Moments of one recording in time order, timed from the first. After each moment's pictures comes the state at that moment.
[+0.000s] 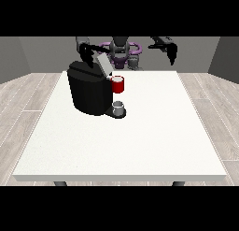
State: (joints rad) left arm -0.25 0.06 0.20 -1.37 0.01 -0.22 -0.06; right arm -0.55 -0.16 -0.08 -1.15 -0.02 0.07 -0.02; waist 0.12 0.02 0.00
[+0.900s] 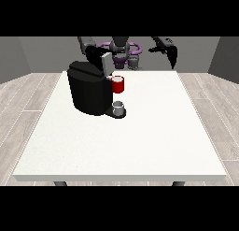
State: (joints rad) left arm -0.23 0.09 0.17 -1.37 0.02 -0.19 -0.08; right arm -0.68 -0.13 -0.06 -1.05 0.03 0.06 -0.06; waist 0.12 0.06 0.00
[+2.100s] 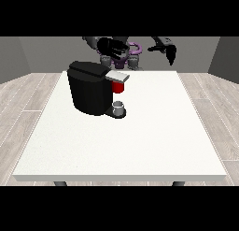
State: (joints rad) left arm -0.23 0.09 0.14 -1.35 0.03 -0.18 -0.18; right arm -0.78 -0.04 0.00 -1.02 0.11 0.07 -0.10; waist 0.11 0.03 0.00
